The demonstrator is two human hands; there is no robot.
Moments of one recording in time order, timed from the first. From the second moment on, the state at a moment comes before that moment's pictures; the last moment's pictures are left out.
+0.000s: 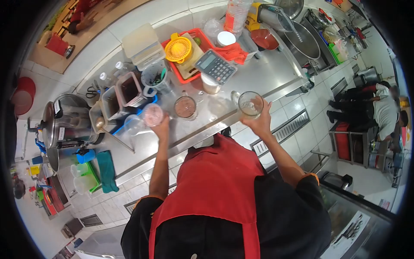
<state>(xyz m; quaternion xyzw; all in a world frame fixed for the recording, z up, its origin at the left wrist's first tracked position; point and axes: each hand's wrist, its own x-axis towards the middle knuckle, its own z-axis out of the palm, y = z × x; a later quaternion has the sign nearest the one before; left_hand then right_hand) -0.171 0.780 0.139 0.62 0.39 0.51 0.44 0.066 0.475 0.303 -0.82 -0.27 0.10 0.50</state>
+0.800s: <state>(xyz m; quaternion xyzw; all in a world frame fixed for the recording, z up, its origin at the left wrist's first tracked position) -0.256 0.809 0.202 0.71 0.44 0.50 0.23 -0.048 0.645 0.186 -0.65 -0.33 0.07 0.68</state>
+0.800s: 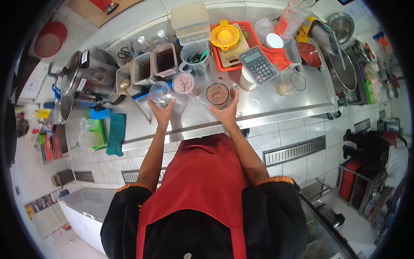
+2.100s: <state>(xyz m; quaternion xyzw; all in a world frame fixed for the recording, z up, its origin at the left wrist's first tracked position) -0.155 0.701 0.230 0.83 0.25 0.34 0.36 0.025 0.570 0.377 -0.76 -0.66 0.01 0.00</state>
